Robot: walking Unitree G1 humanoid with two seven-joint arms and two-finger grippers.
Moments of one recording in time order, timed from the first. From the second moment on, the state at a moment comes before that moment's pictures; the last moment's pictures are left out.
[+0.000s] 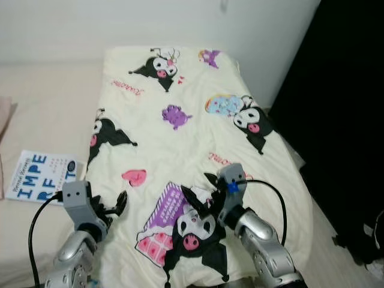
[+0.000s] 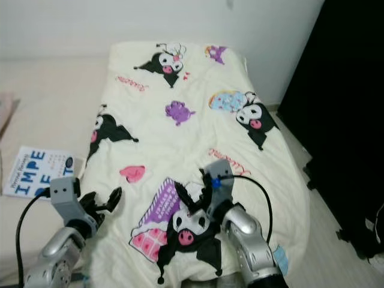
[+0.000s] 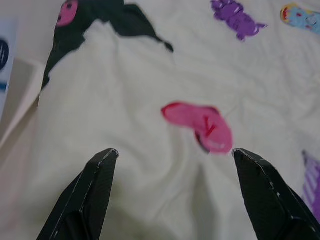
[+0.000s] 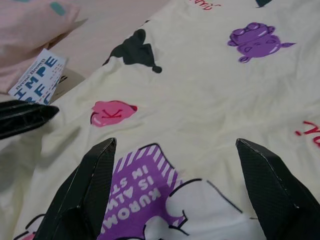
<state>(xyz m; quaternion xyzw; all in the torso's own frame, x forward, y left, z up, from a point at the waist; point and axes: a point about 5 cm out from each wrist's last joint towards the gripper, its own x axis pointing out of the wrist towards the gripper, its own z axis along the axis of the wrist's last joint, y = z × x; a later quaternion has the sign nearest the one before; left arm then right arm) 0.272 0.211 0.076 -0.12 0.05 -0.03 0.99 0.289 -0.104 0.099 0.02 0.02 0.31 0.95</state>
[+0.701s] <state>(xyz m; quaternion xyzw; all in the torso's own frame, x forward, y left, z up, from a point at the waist) 0.265 0.207 0.058 -0.09 0.07 -0.04 0.99 0.278 -0.120 0.068 0.01 0.07 0.29 0.95</state>
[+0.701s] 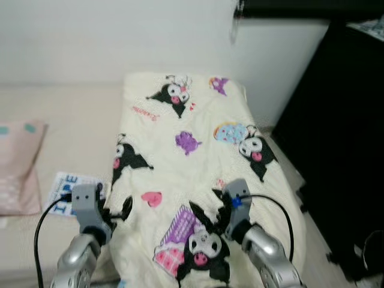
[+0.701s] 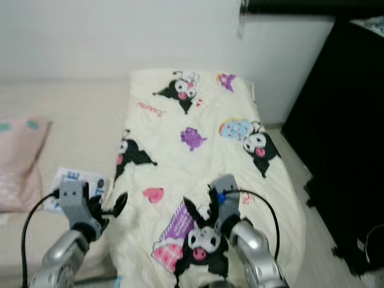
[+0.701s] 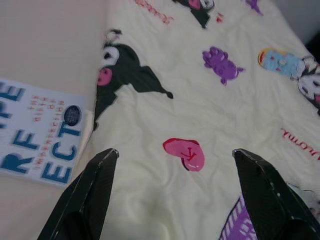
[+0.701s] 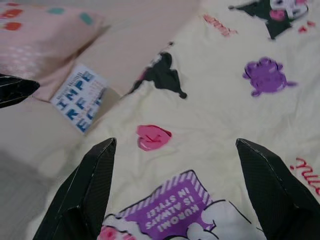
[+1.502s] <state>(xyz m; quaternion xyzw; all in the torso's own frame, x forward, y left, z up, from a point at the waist) 0.161 0.234 -0.082 -0.10 0.43 0.13 0.89 0.170 -0.175 -0.089 0.01 0.48 0.04 0.88</state>
